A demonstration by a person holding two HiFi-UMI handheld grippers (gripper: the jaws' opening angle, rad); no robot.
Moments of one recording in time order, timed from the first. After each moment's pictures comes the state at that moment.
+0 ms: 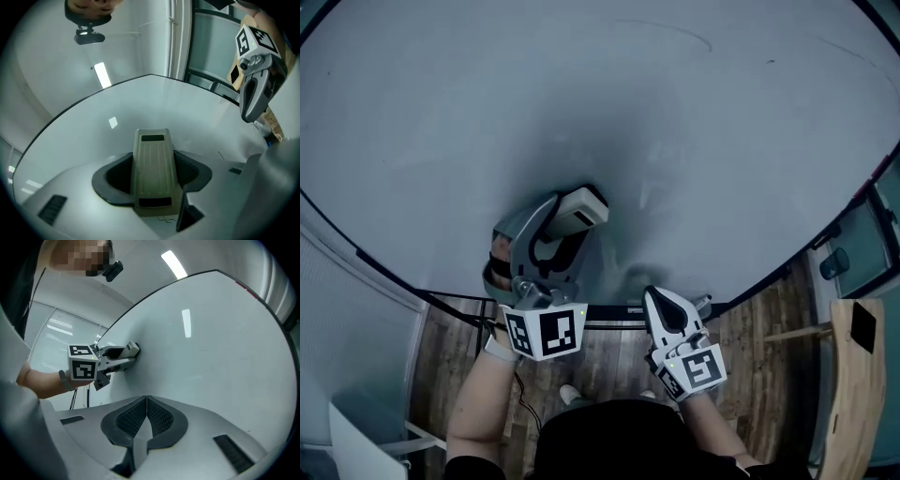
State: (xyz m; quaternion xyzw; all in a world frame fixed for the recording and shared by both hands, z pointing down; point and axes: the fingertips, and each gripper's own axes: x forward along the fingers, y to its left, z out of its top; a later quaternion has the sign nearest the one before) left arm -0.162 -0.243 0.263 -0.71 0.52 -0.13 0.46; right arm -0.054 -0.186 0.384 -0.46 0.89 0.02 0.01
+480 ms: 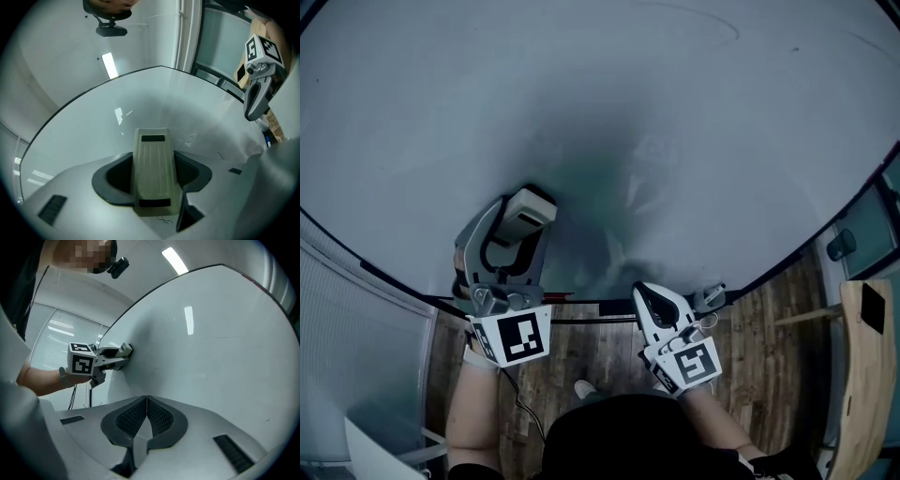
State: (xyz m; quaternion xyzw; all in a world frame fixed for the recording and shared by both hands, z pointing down) left arm -0.256 -0.243 0.268 -0.70 0.56 -0.14 0.42; right arm -0.112 -0.189 0.392 -0.44 0.90 0.02 0.01
